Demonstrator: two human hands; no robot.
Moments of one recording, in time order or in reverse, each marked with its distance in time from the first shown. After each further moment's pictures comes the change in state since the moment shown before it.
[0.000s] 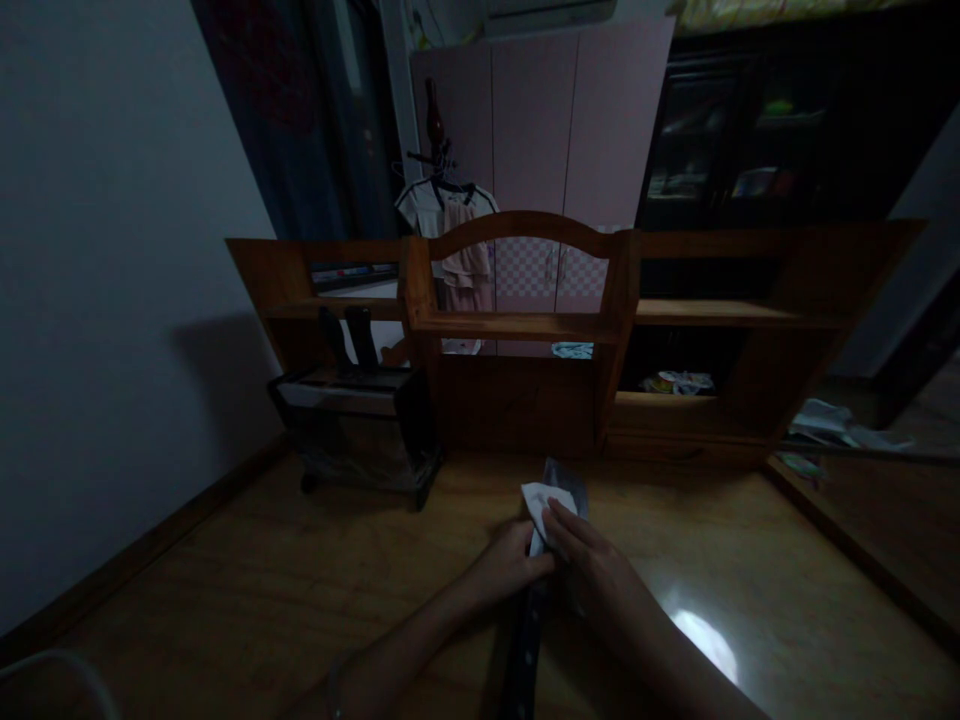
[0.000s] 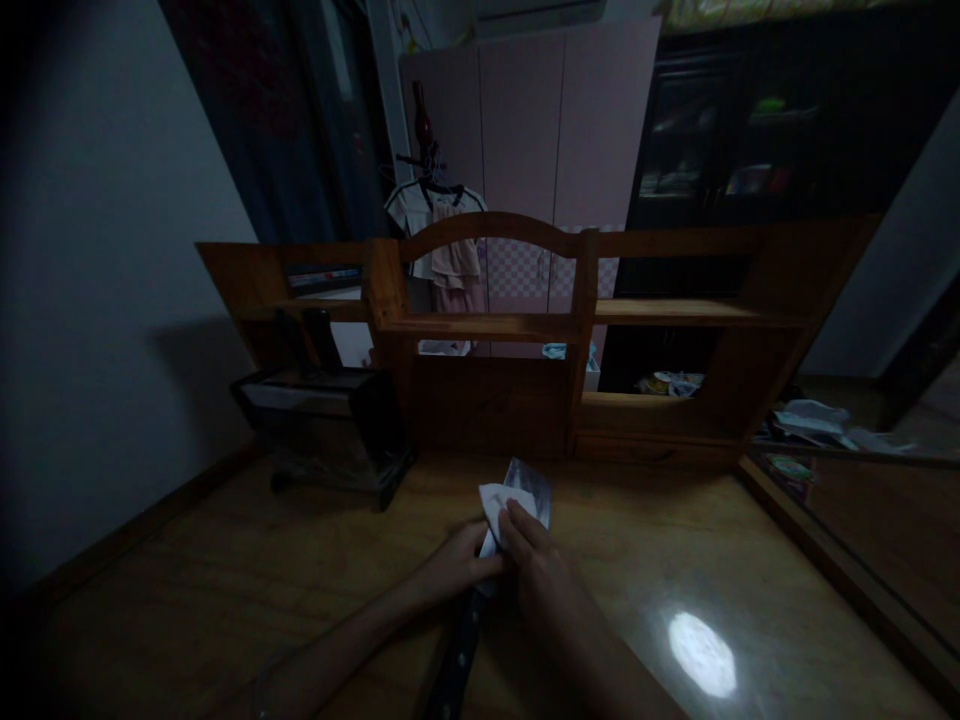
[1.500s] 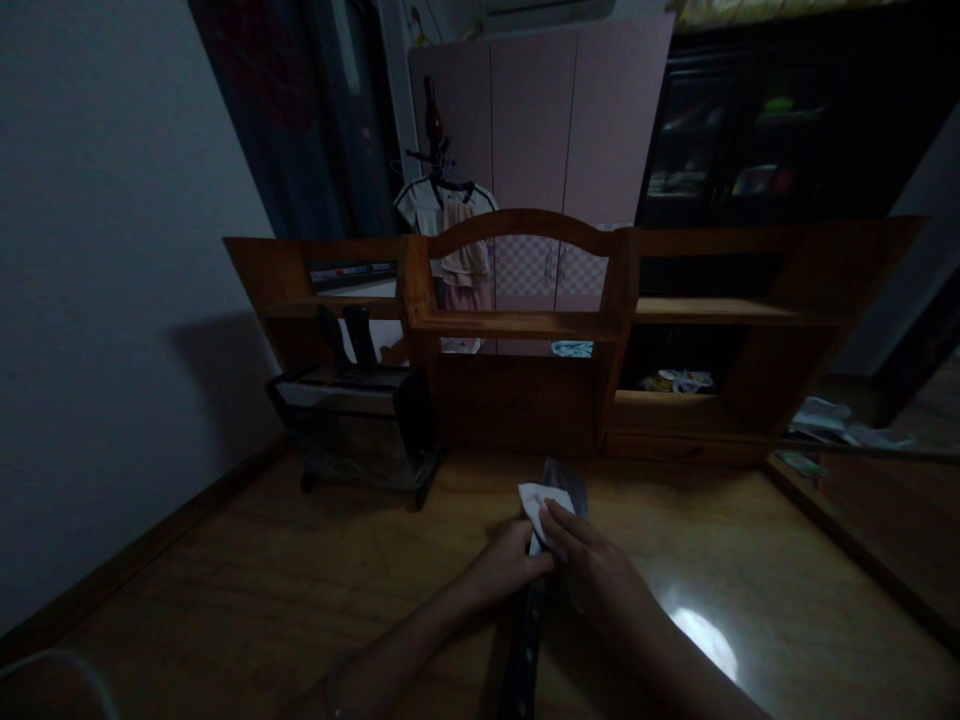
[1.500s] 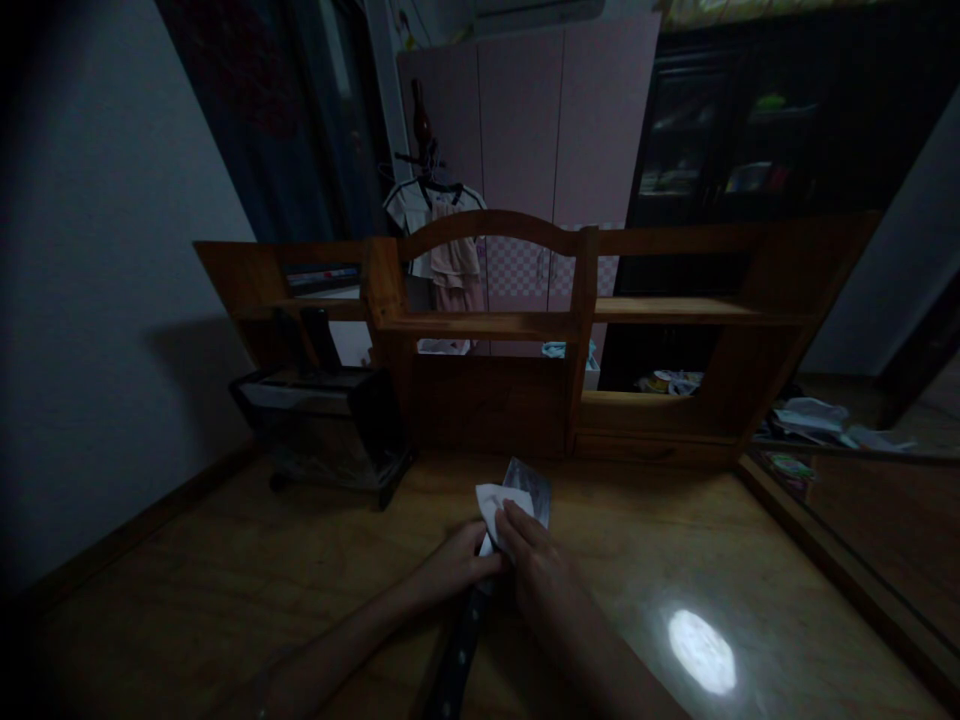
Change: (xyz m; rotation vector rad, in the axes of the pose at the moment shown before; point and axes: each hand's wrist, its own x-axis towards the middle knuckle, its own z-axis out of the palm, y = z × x) left_hand 0.001 -0.002 -0.001 0.059 0.023 0.022; right_hand 0.002 -0.002 0.000 -0.060 -0.022 0.001
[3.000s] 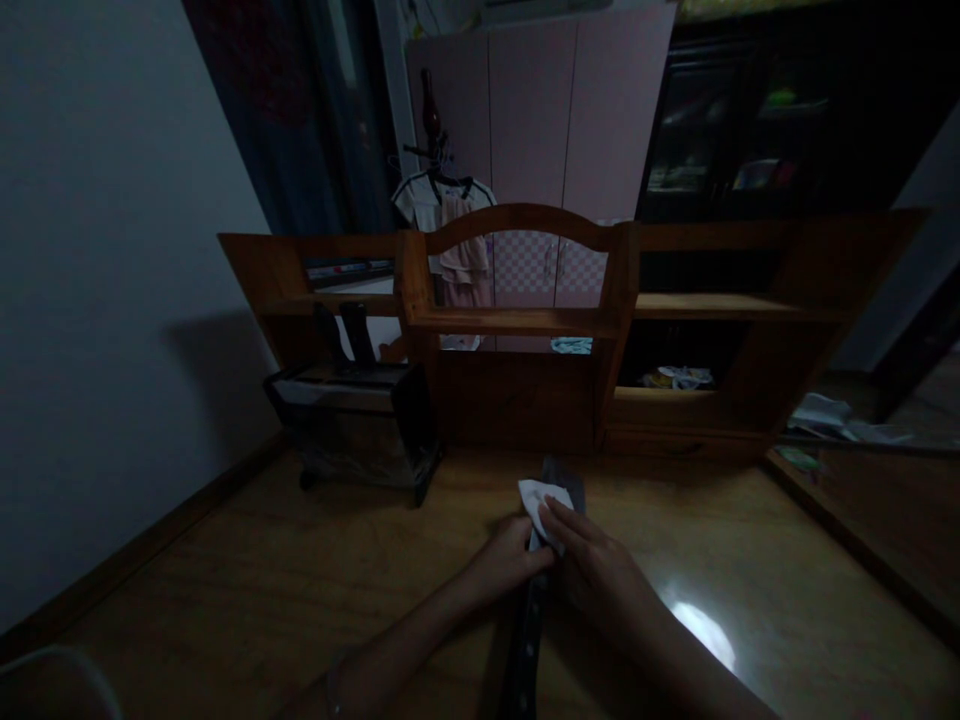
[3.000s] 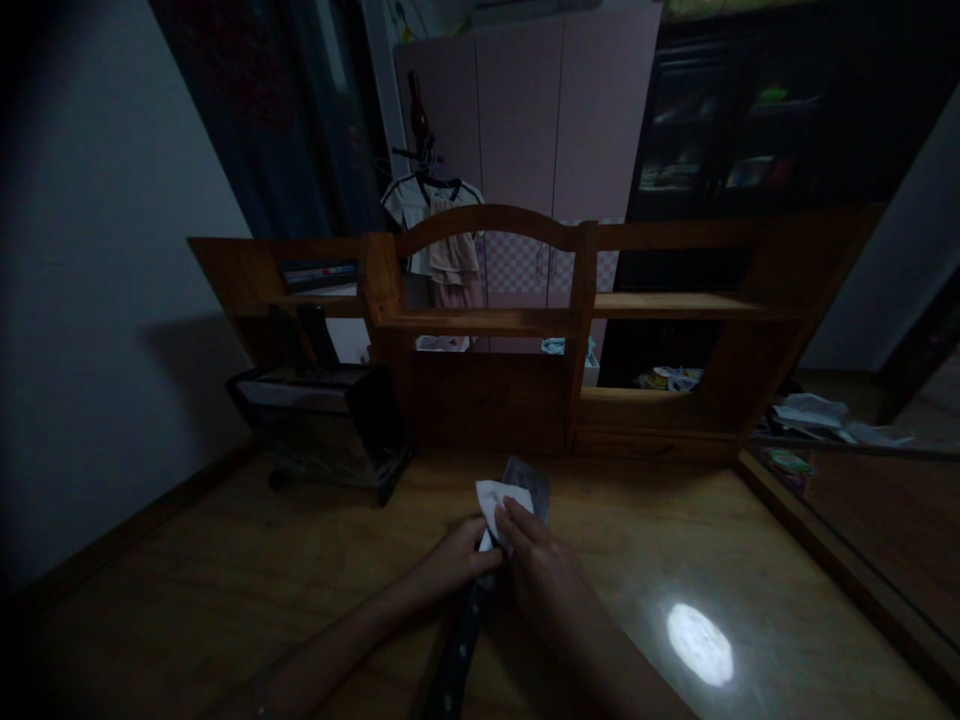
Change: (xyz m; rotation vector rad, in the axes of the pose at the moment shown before) left_hand 0.001 -0.006 0.001 0.049 0.024 -0.030; right_hand -0.001 0.000 -0.003 0.004 0.035 -0.038
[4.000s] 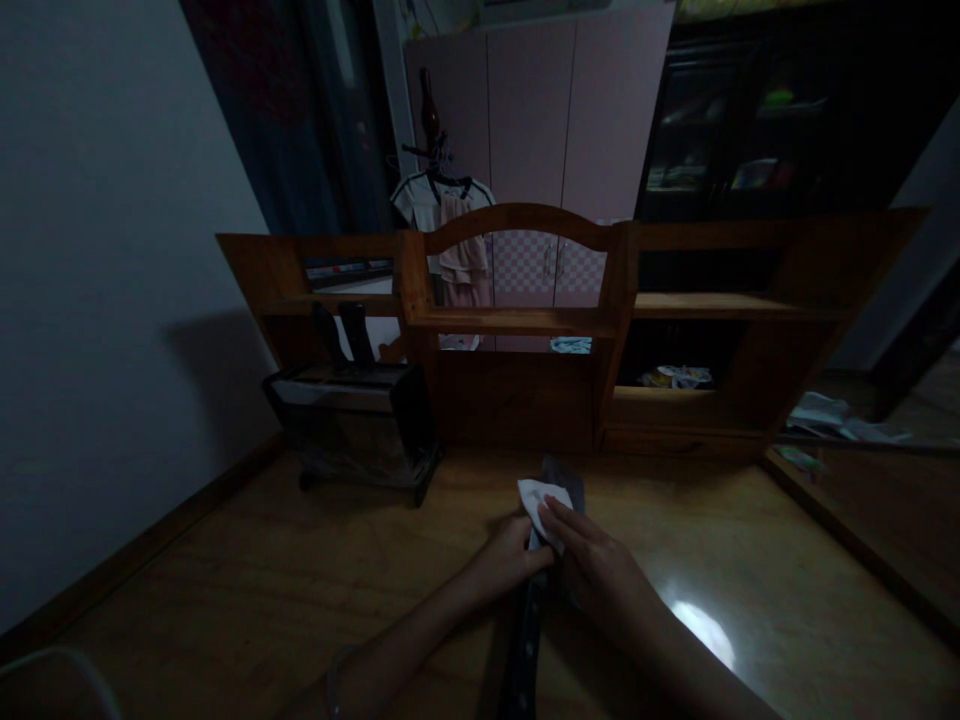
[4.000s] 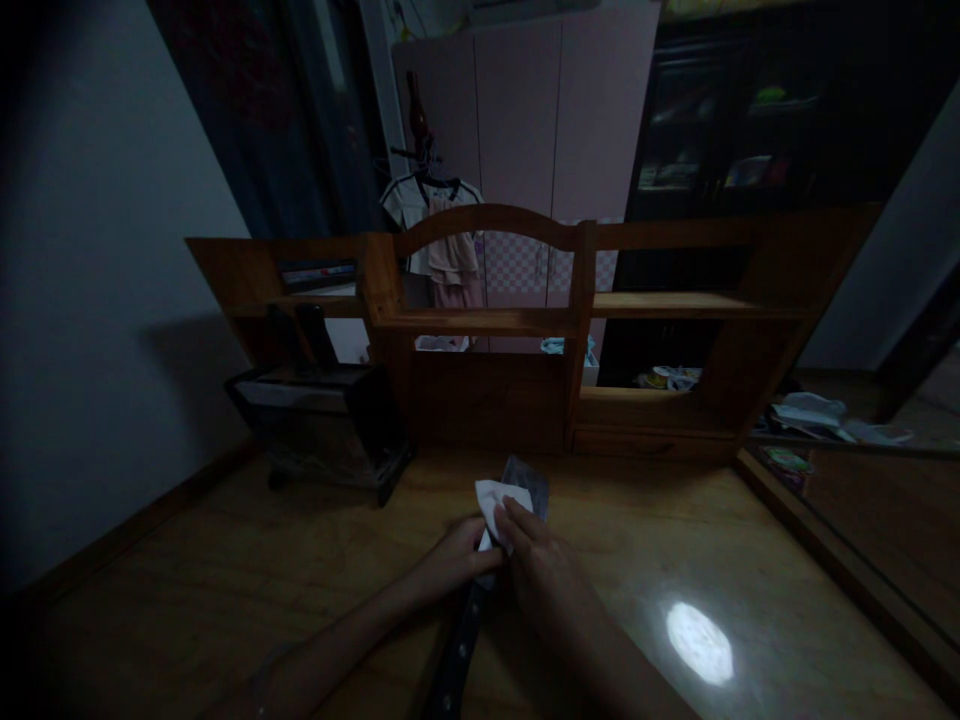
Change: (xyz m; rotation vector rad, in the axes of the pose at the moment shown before) left_hand 0.000 0.004 0.000 -0.030 -0.017 -0.011; right_hand -0.001 0.007 0.005 0.009 0.033 -0.020
